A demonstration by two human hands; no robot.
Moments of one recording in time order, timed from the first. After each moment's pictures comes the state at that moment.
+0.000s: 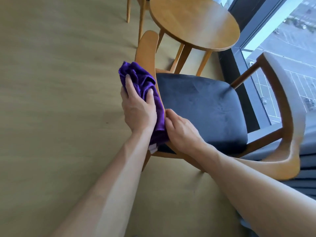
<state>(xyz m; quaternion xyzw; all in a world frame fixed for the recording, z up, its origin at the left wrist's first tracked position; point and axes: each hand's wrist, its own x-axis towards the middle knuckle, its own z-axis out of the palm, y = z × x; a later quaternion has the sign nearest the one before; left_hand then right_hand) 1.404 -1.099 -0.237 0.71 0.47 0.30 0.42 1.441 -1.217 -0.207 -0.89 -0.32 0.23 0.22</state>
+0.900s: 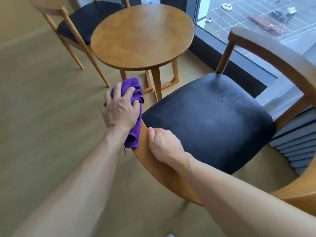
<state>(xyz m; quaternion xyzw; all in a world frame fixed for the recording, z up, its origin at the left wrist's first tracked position) 1.581 -0.915 -0.214 0.98 0.15 0.10 0.07 1.524 -1.063 -0.222 -0.90 -0.08 0.23 0.36</state>
